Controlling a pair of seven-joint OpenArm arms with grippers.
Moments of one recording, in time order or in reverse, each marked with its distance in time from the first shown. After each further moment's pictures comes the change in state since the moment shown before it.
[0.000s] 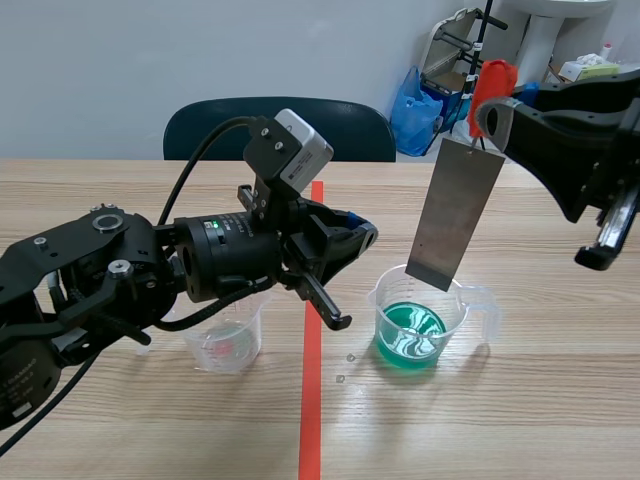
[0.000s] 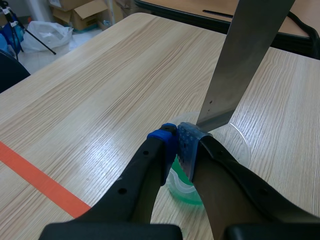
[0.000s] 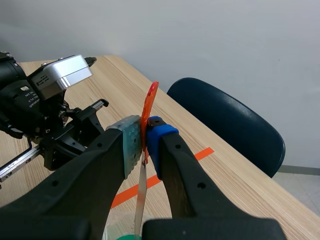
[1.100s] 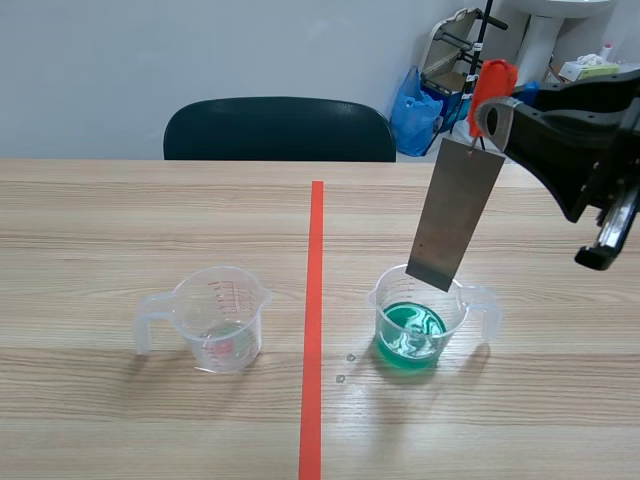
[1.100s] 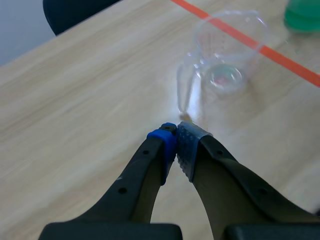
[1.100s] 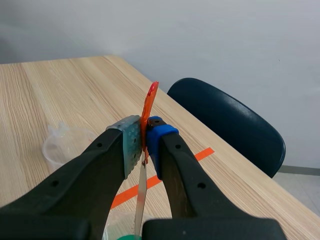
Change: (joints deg) left arm 74.9 -19.4 -62.6 12.9 10.2 0.3 -38.3; right arm 0.0 0.0 0.0 0.0 0.0 0.1 0.0
